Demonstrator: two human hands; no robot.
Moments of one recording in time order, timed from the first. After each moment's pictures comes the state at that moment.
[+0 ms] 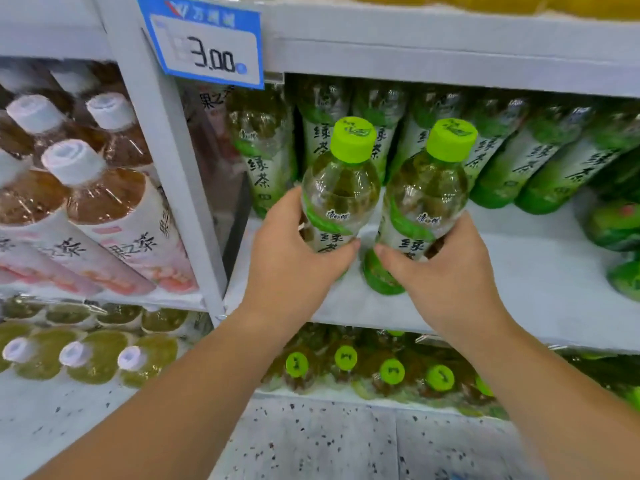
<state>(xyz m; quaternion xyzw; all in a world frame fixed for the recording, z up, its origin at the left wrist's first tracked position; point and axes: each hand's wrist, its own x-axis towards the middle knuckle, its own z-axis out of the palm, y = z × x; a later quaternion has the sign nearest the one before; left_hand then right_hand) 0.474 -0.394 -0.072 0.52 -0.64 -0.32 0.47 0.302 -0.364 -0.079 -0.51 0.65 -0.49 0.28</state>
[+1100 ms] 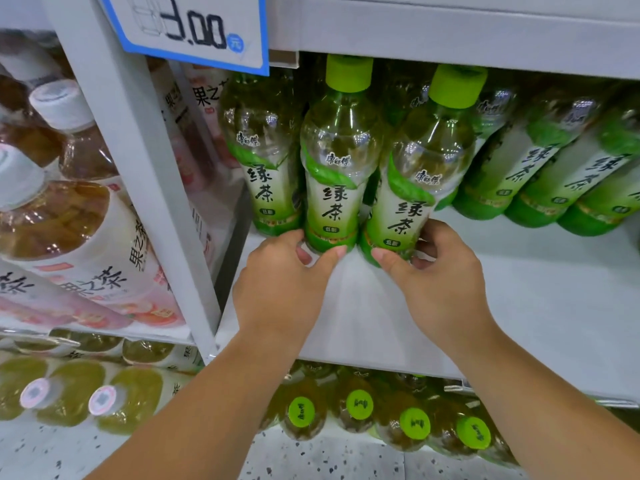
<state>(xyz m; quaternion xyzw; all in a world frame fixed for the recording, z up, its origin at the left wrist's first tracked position) 0.483 -0.442 -0.130 0.72 -0.60 -0.20 0.28 0.302 -0.422 -0.138 -0.50 0.67 -0.47 0.29</state>
